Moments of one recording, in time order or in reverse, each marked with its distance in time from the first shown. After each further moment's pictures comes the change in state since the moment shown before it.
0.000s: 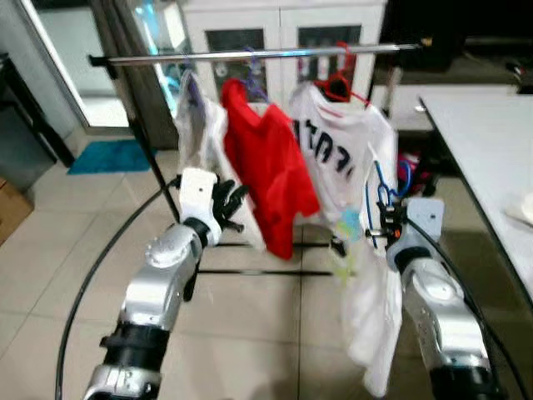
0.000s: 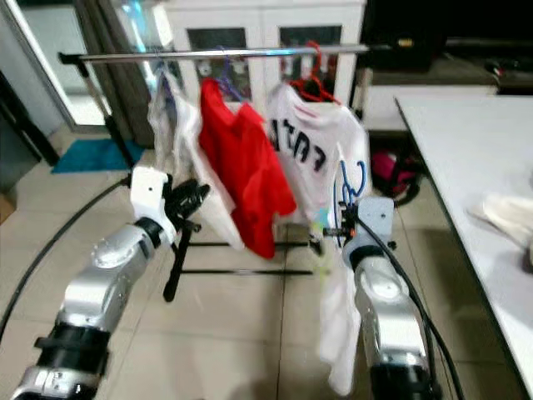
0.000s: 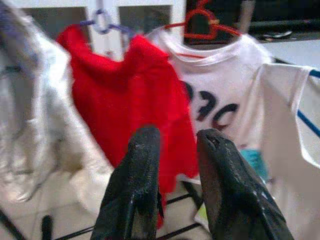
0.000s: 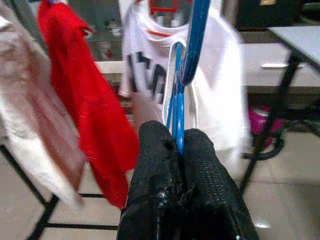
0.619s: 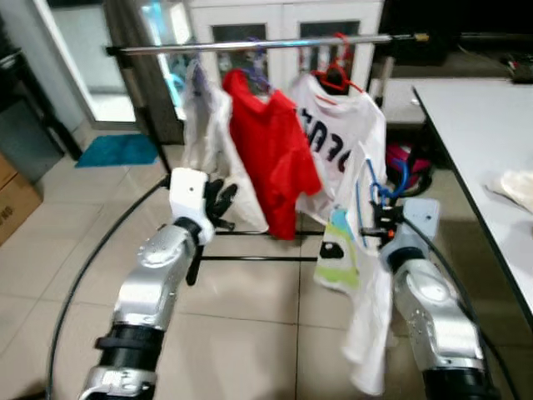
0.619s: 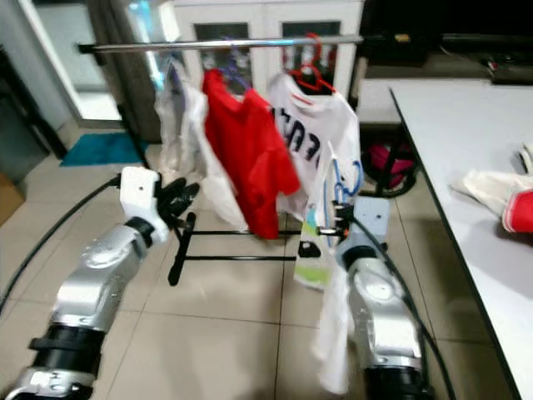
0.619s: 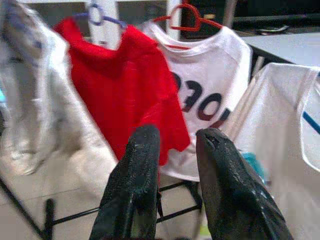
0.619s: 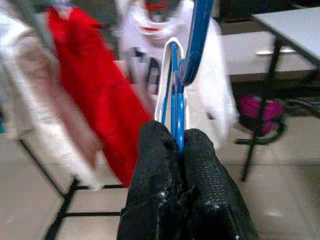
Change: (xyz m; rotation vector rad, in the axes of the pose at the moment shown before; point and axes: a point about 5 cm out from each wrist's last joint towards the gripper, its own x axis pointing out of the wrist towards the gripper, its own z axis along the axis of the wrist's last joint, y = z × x) left arm 0.003 -0.005 0.002 -0.015 -0.010 0.000; right arm -0.003 -0.006 0.003 0.043 -0.013 -0.027
